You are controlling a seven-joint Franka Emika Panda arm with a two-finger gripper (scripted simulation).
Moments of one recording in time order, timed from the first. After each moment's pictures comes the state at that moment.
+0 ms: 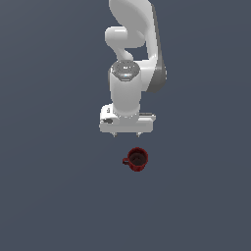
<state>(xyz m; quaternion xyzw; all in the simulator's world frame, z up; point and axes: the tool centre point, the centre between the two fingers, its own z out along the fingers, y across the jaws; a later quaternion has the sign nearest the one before) 0.000 0.005 0.165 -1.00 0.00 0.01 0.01</state>
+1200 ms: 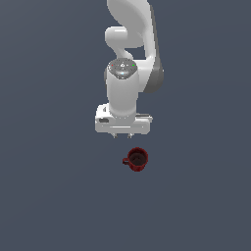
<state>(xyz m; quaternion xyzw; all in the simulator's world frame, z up) 0.010 -0.012 0.171 -1.00 0.01 -0.01 -0.01</state>
